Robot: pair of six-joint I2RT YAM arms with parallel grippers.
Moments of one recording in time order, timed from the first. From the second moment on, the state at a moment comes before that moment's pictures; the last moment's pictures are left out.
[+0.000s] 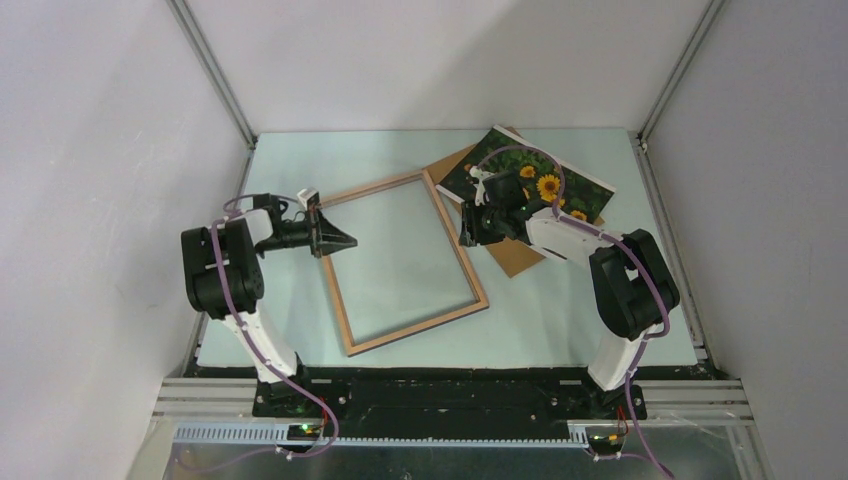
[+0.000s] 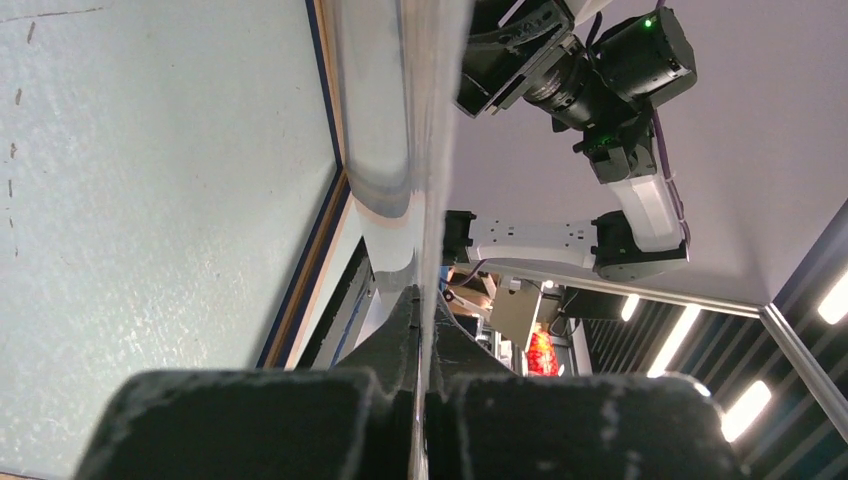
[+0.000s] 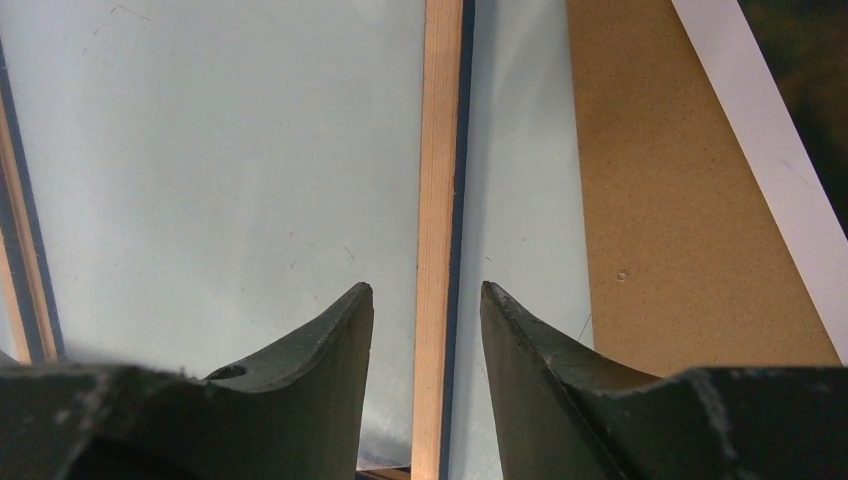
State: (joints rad) left arm 0.23 1.86 1.07 -0.63 1.39 -0.18; right arm 0.52 1.77 1.19 -0.26 -0.20 0.29
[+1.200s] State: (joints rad) left arm 0.22 1.88 1.06 -0.64 1.42 -0.18; right arm 0.52 1.81 1.17 -0.25 -0.20 0.27
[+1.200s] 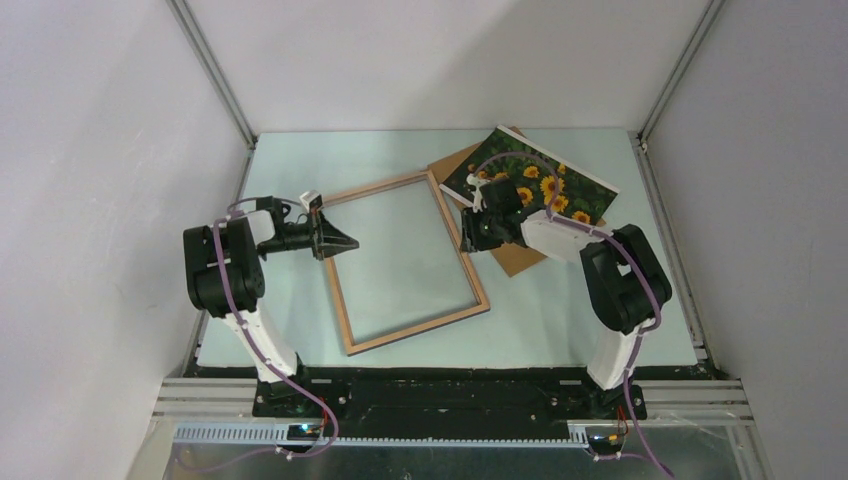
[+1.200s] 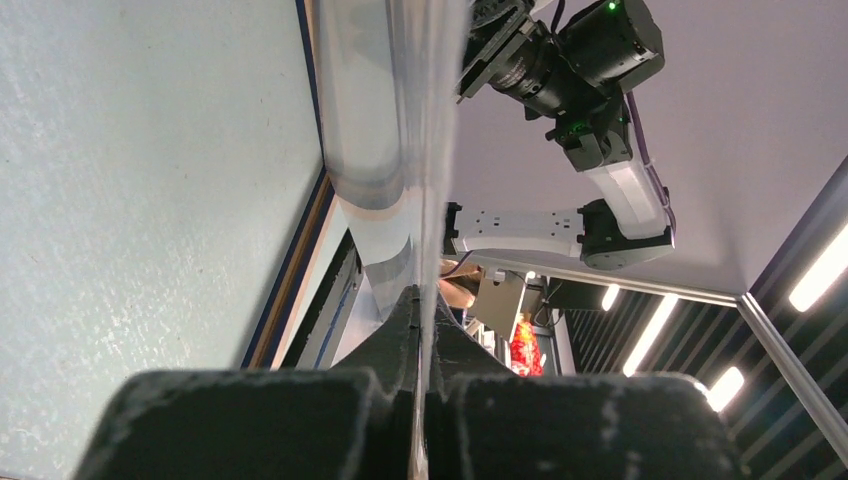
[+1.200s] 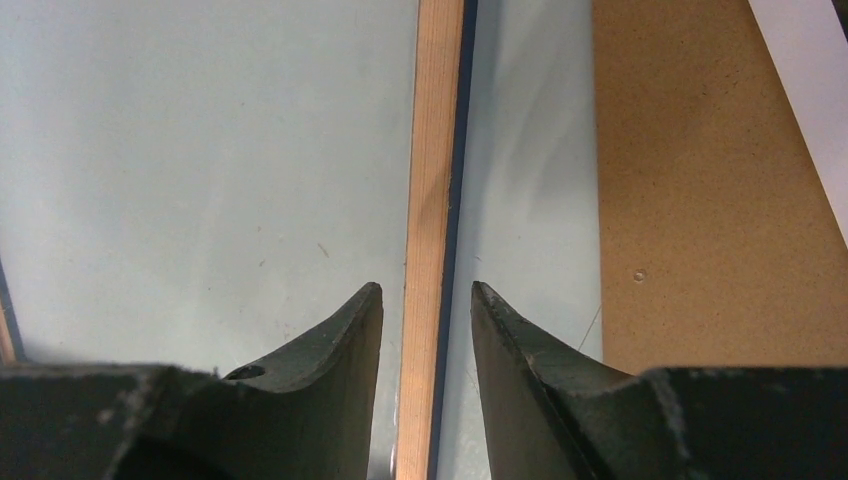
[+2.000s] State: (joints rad) left arm 0.21 1.89 1.03 -0.66 1.45 -0.13; right arm 0.50 1.96 1.31 -0.29 -0.25 0.31
